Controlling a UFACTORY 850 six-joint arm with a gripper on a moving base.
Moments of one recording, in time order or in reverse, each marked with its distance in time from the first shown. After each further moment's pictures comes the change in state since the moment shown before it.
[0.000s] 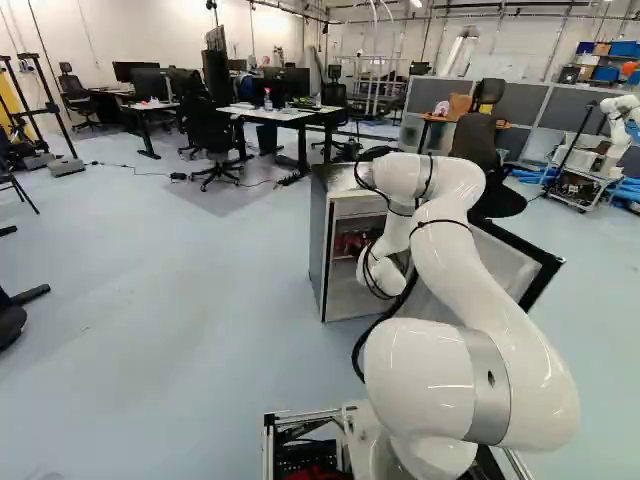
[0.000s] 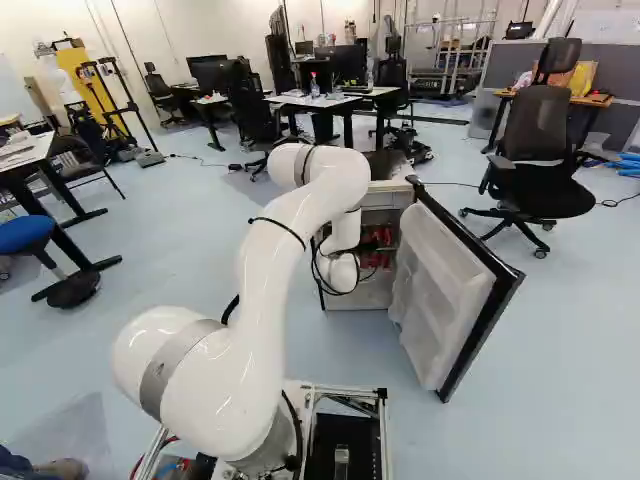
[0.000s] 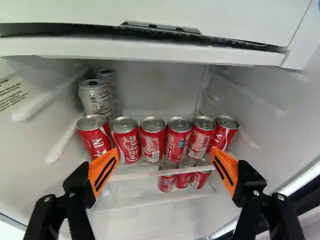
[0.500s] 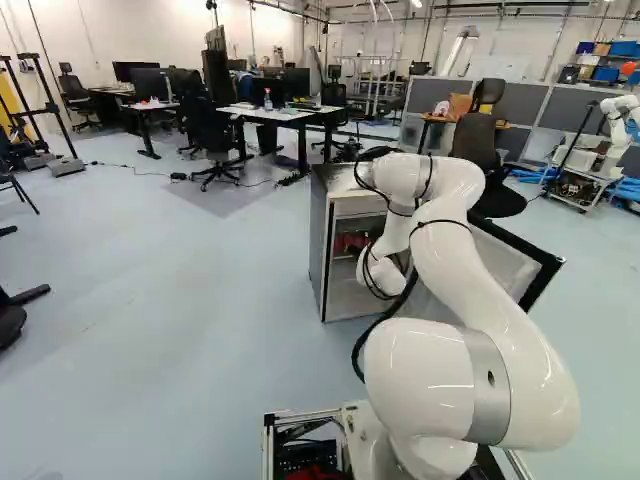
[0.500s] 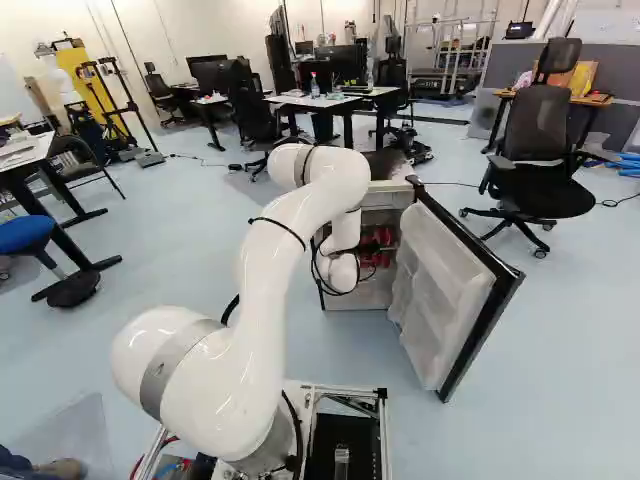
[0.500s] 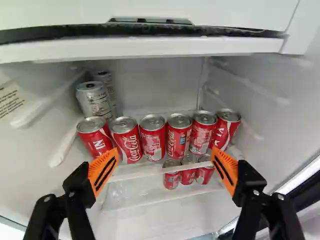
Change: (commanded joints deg) arm 0.0 0.0 0.0 0.0 -0.4 6.1
